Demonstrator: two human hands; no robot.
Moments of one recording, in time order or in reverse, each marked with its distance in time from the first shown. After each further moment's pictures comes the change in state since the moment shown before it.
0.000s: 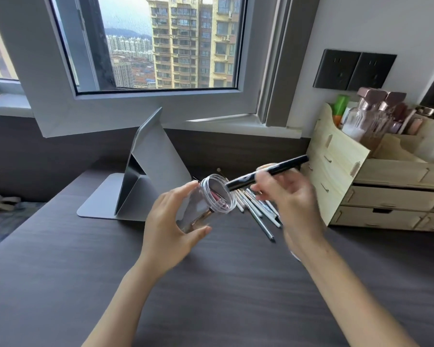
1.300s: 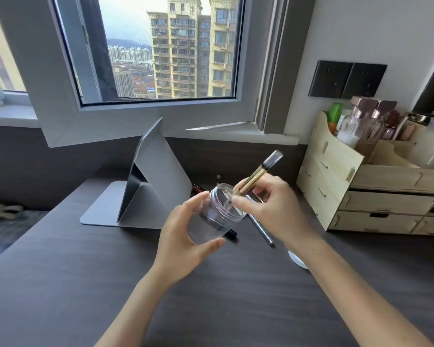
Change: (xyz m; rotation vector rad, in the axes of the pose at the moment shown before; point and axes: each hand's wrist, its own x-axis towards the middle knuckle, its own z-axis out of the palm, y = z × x) left_hand -0.008 0.011 0.011 -0.220 -0.103 -0.109; right_hand 0.003 -0.005 0.007 -0.610 -0.176 -0.068
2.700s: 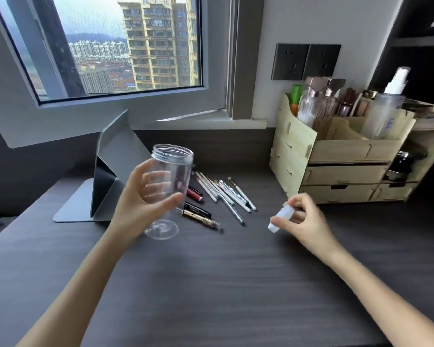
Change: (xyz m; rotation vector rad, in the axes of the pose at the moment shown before) left_hand 0.028 0.029 -0.019 -0.281 -0.040 -0.181; right_hand -0.060 0.136 -0.070 0.154 0.059 0.255
